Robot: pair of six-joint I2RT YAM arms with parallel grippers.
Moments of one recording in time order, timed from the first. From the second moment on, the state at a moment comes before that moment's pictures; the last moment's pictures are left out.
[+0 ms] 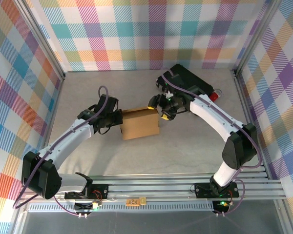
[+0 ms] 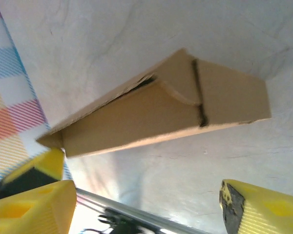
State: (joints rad) left arm -0.47 1.30 1.04 -0.66 -0.09 -0.55; right arm 0.56 1.66 1.47 -0.80 -0.40 1.05
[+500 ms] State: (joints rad) left arm -0.52 1.26 1.02 -0.66 -0.15 -0.55; right arm 0.54 1.62 1.16 -0.34 -0.54 1.60
